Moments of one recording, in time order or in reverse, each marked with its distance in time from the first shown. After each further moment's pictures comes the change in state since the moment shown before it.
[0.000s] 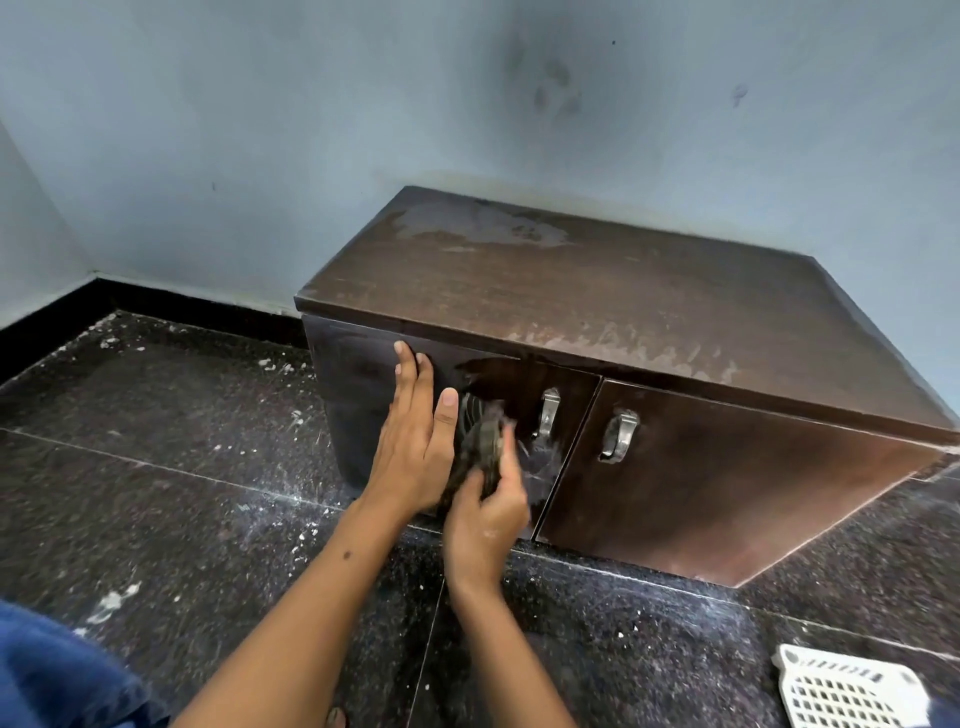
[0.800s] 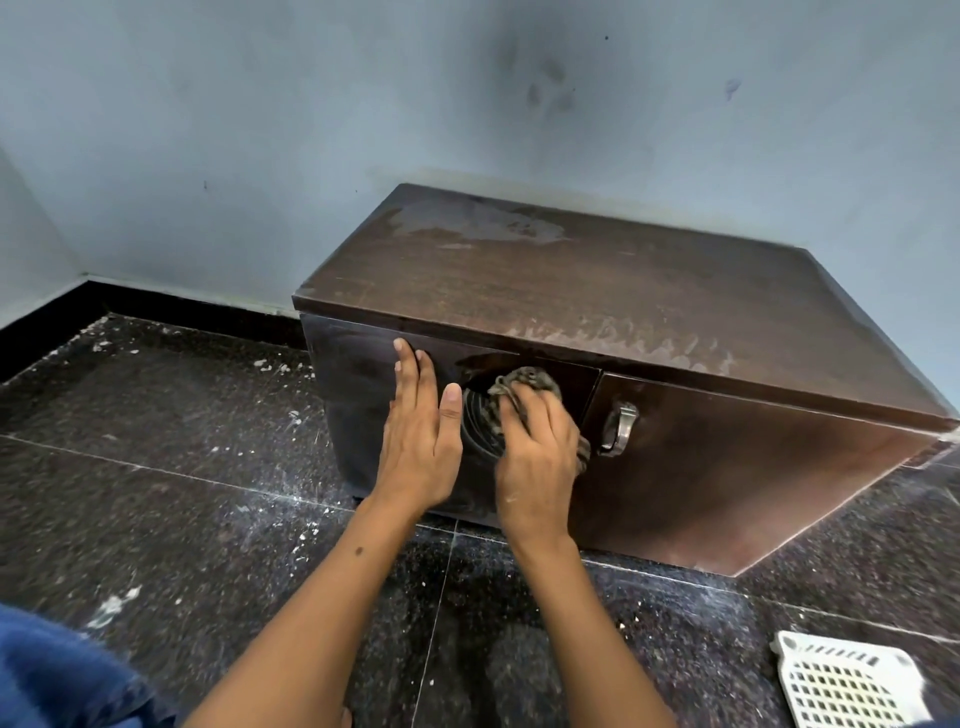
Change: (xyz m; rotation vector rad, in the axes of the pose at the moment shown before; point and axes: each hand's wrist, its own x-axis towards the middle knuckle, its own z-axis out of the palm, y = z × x) left_hand -0.001 0.007 0.003 0.068 0.011 -0.038; right_hand 0.054 0.018 -0.023 -0.632 -0.003 -0.710
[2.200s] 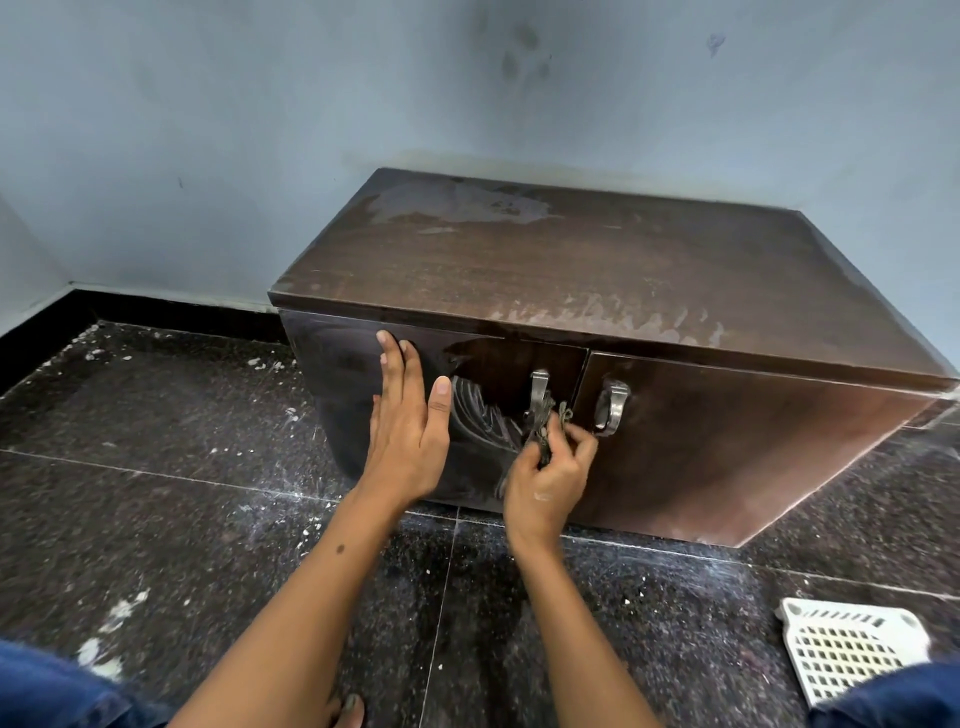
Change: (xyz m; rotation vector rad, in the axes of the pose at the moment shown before) left_hand 0.002 -0.008 0.001 0.040 -0.048 -0.003; right_hand -0.027 0.006 0.009 0.461 0.081 0.732
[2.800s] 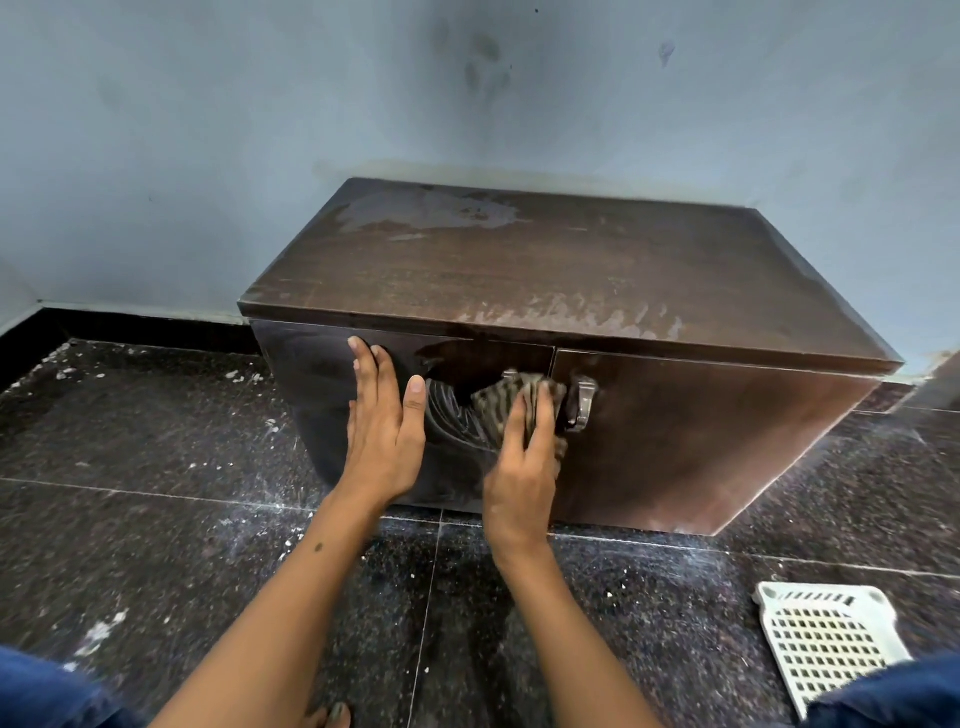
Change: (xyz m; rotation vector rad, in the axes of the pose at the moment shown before) left_hand 0.000 0.007 0.002 -0.006 0.029 -0.015; right_hand 0.002 0.024 -0.005 -0.416 -0.060 -0.520
